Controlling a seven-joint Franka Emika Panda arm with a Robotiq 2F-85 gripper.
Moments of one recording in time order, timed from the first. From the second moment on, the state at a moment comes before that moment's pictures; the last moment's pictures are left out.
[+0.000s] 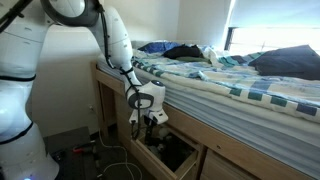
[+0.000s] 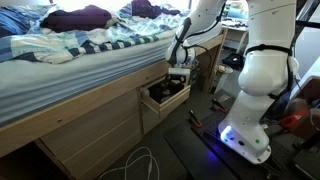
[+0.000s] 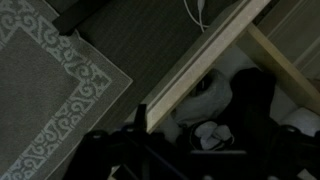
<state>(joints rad) 0.02 0.43 -0.04 -2.37 0.21 2.72 0.41</state>
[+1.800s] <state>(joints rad) -0.20 0.68 0.13 -2.16 0.28 2.76 -0.15</state>
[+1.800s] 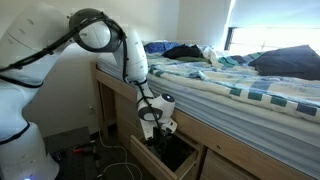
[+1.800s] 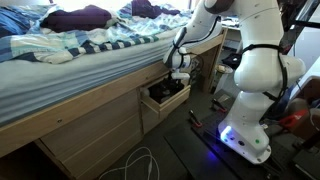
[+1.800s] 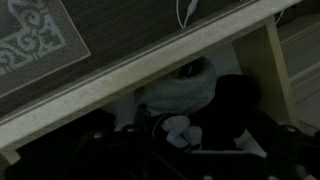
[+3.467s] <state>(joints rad) -0.15 0.78 0.08 -2.12 0.24 2.86 -0.07</state>
